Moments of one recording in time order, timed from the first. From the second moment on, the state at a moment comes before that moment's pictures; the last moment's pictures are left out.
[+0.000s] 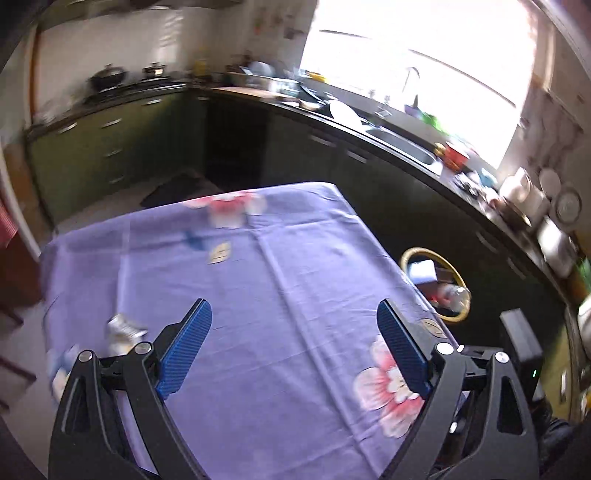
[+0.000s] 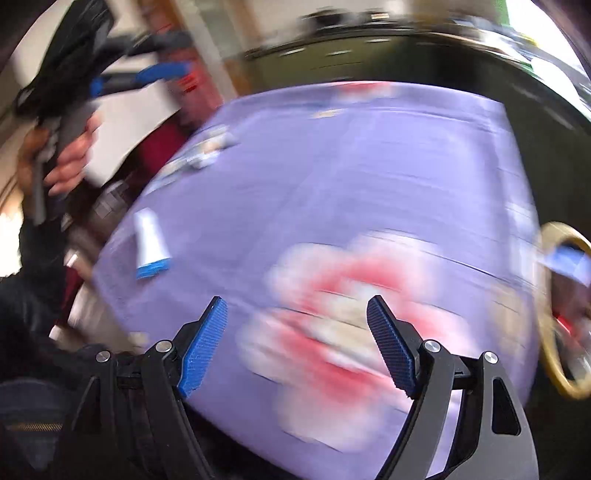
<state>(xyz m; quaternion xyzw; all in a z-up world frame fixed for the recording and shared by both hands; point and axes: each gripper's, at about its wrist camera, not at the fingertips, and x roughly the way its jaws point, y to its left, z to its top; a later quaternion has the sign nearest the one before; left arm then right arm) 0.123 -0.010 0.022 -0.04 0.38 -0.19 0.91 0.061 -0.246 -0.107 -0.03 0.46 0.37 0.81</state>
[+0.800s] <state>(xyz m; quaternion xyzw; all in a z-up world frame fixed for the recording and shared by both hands) 0.105 0.093 -0.011 -0.08 0.38 -0.10 0.92 0.042 -0.016 -0.144 -0.23 0.42 0.49 0.72</state>
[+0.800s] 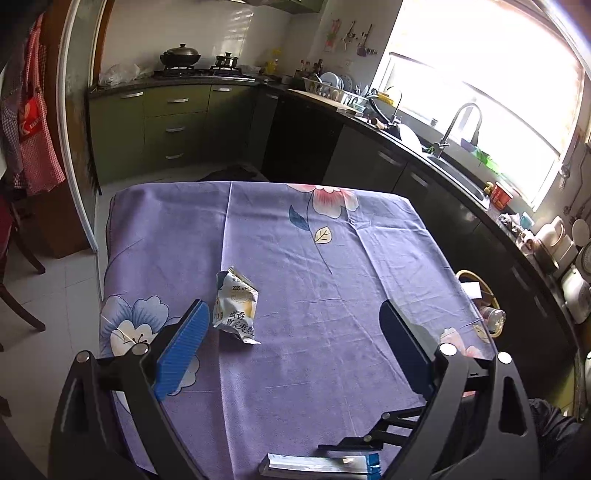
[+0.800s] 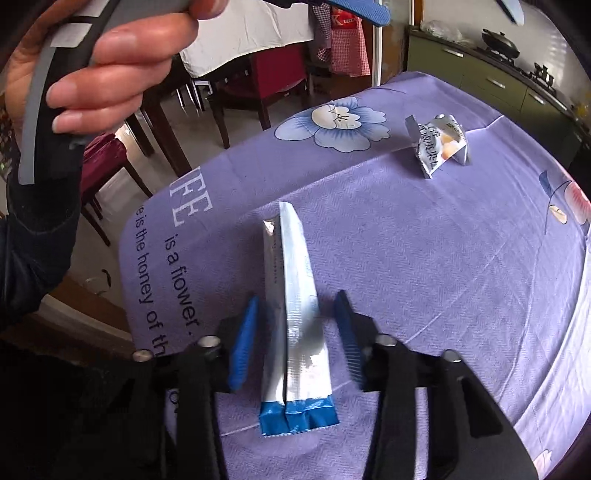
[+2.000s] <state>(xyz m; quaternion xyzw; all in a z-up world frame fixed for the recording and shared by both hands) 0.121 0.015 -0.024 0.00 0.40 -0.13 0.91 0.104 -0.442 -0.082 0.06 0.44 0.05 0.89</state>
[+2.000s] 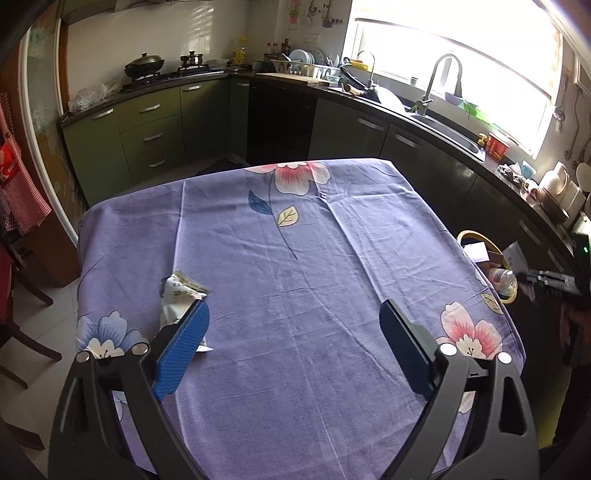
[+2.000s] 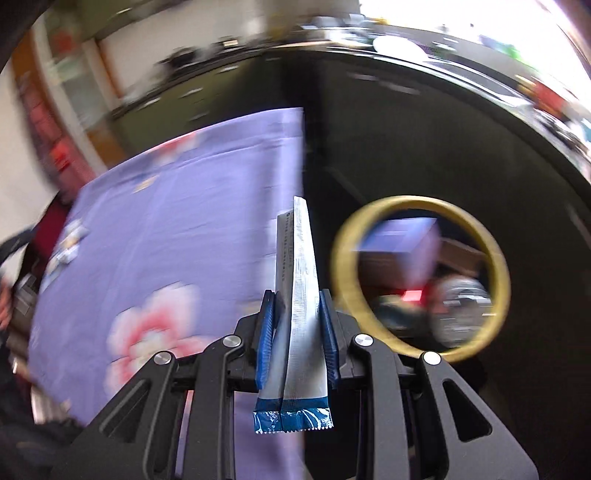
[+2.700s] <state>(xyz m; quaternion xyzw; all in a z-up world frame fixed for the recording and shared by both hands) 0.137 0.003 -0.043 0.02 0.42 -0.12 0.90 0.137 -0.530 -0.110 0.14 0.44 -0.06 0.88</state>
